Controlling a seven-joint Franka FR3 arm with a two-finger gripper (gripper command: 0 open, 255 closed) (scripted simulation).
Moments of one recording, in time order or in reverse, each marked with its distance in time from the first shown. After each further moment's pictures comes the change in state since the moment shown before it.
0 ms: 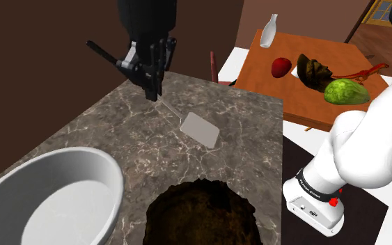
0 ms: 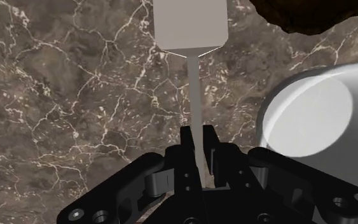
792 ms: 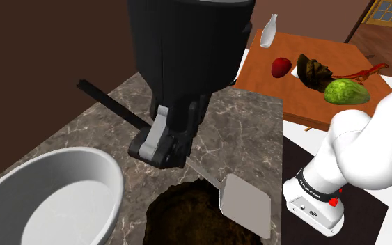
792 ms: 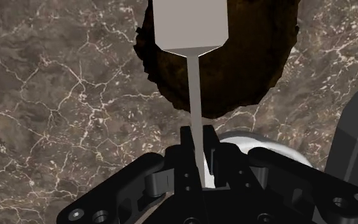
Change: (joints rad) arm 0.103 -0.107 0.136 -0.051 0.061 -0.035 0.239
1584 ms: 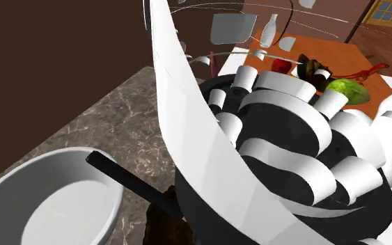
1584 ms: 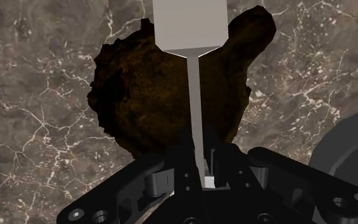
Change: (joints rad) arm 0.058 -0.039 0.089 -0.096 0.031 0.070 0.139
